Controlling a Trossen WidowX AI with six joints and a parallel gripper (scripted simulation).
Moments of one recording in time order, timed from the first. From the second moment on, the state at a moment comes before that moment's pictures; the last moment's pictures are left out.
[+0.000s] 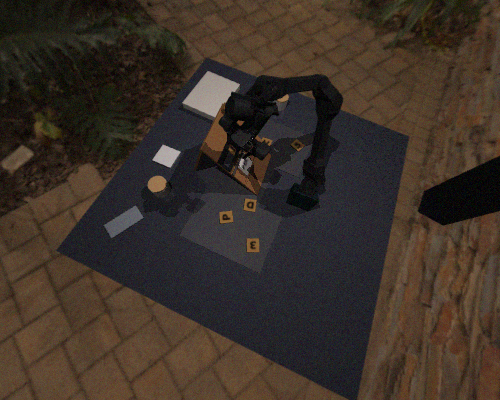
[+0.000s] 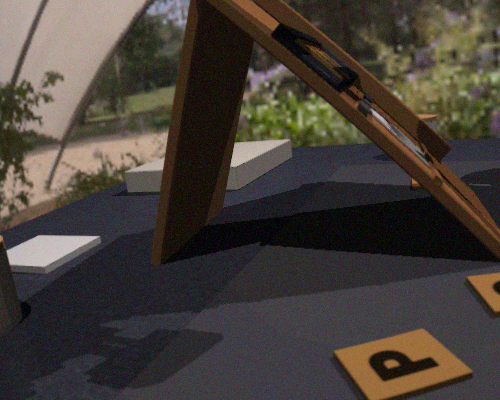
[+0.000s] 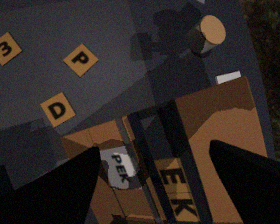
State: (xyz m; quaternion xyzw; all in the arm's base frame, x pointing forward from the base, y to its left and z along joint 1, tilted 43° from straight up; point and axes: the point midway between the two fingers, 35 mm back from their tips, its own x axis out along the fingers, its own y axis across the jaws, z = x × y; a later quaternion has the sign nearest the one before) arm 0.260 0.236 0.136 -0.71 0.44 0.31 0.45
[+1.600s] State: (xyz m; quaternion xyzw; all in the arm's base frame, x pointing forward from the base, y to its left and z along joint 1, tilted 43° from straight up) arm 0.261 0.193 -0.174 -0.49 0.64 -0.01 0.59
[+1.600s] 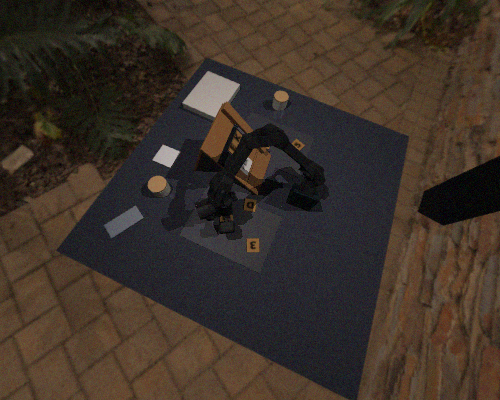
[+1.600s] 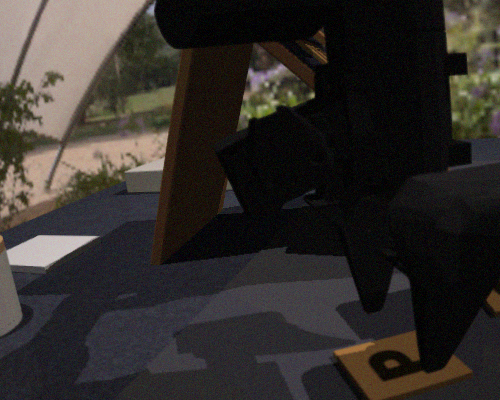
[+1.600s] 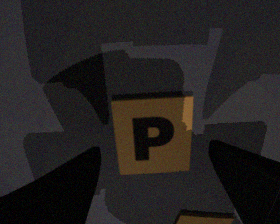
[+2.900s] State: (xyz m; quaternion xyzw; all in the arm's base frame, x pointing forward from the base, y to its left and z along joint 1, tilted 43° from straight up) arm 0.264 0.182 -0.185 -0.49 0.64 -0.01 0.59
